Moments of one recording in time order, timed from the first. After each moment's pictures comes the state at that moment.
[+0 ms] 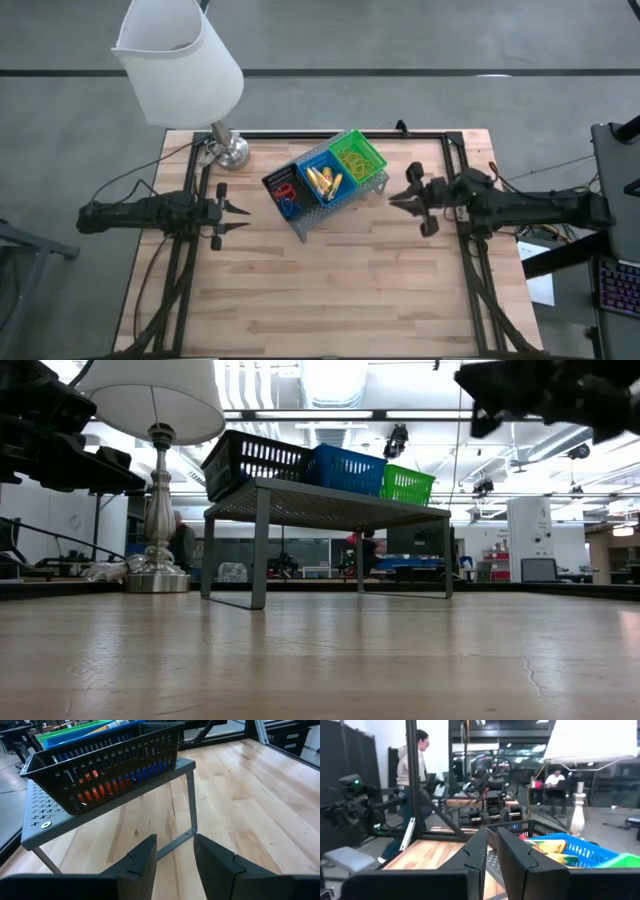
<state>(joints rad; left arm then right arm) -0.02 0.02 0.11 -0.39 -0.03 0.18 -0.19 0.71 0.27 0.60 -0.35 0.06</state>
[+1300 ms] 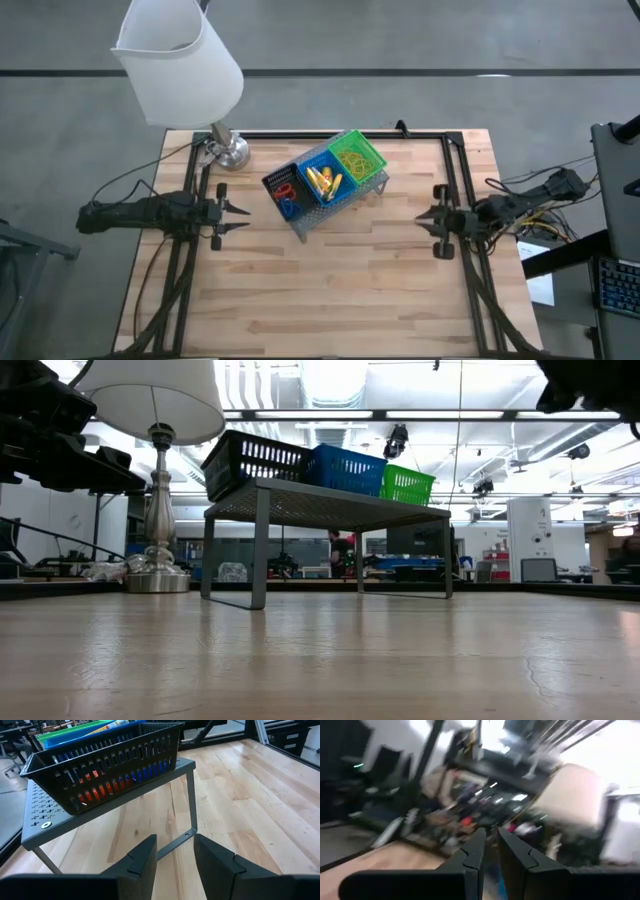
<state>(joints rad) -0.02 0.02 0.11 -0.39 -0.03 0.18 0.36 0.32 0.01 0.66 0.24 -0.45</state>
